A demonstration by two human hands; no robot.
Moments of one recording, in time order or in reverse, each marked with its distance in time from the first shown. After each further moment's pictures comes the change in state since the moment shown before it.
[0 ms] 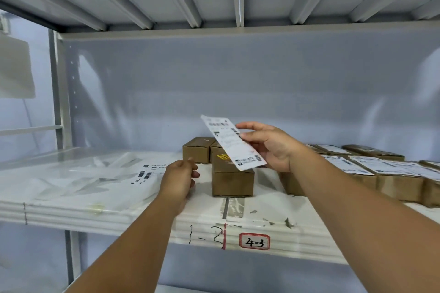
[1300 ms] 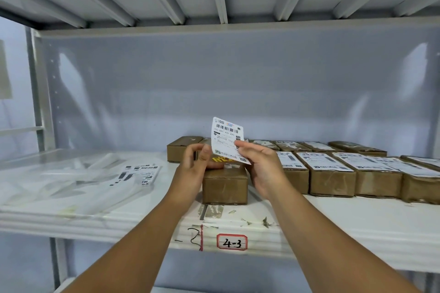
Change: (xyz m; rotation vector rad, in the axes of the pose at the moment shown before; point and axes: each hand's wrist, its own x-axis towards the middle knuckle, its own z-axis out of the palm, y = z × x) left_hand -0.031 0.004 0.046 0.022 -0.284 0.385; right_hand -0.005 0.056 -0.019 0.274 0.334 -0.220
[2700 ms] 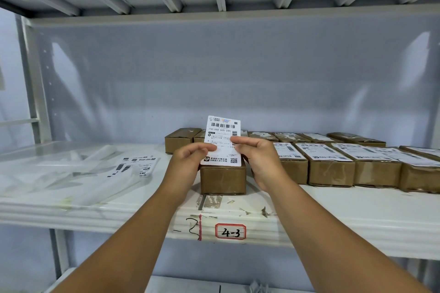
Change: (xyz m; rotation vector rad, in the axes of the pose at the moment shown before) left_hand 0.003 0.000 -0.004 -0.095 0.027 -0.064; right_hand -0.004 0.002 0.001 -0.216 0.014 0.005
